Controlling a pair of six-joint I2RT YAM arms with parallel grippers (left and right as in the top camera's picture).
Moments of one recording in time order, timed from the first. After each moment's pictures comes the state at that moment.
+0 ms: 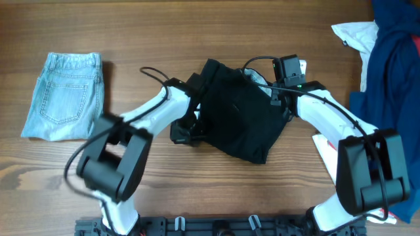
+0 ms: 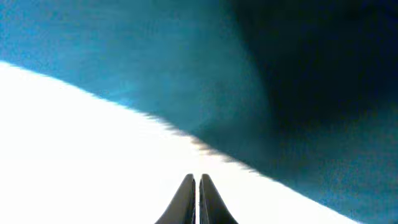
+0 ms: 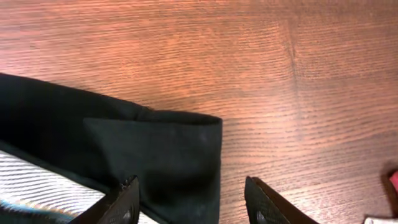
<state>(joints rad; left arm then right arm) -0.51 1.90 1.21 -1.00 0.21 -0.53 0.23 1.74 1.03 -0.42 0.32 0.29</state>
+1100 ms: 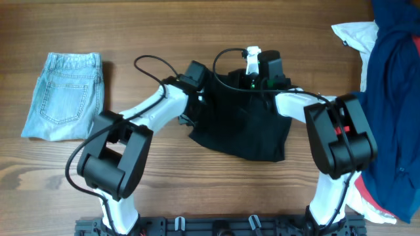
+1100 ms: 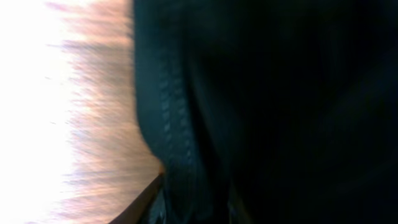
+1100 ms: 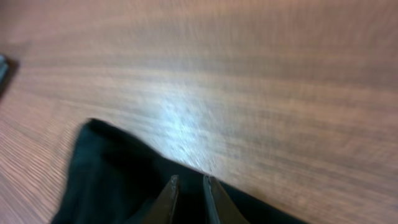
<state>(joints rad) -0.49 1.96 1.22 -0.67 0.22 -0.60 0.29 2.06 1.04 0.30 -0.37 0.29</state>
